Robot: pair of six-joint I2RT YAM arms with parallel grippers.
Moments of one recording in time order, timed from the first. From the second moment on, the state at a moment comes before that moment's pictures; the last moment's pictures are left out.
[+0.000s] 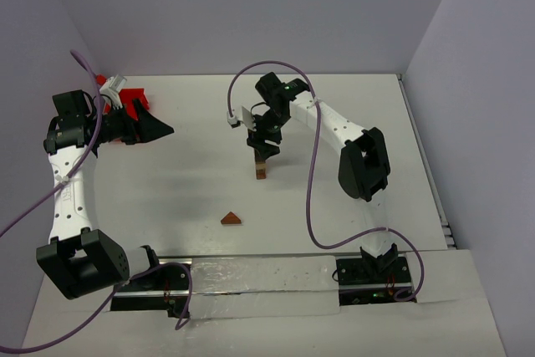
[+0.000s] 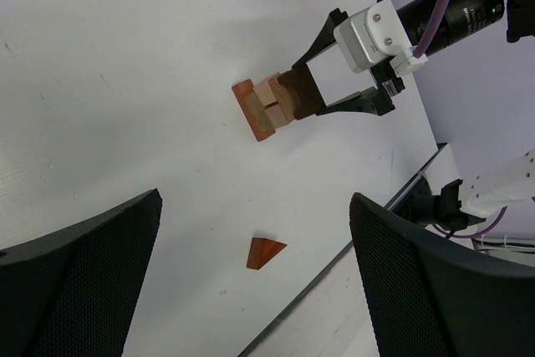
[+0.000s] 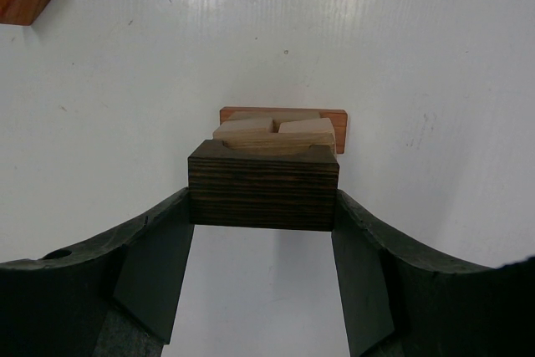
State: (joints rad) left arm 0.29 1.26 1.24 -0.77 1.01 -0.01; right arm 0.60 2.11 1.95 -1.13 -0.51 -0.96
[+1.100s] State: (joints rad) left arm 0.29 1.25 1.24 -0.77 1.00 -0.01; right arm 0.60 1.96 2.00 -1.07 -0.56 -0.81
